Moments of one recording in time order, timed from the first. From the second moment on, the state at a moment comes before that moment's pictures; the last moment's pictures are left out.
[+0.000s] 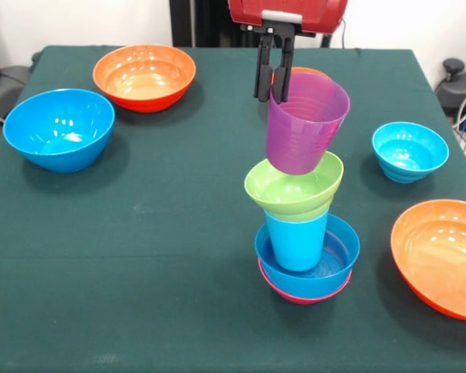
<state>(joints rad) -0.24 -0.75 0.09 1.48 -0.18 0.50 2.03</state>
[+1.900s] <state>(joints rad) -0.24 -0.71 0.10 1.48 -0.18 0.50 2.03</state>
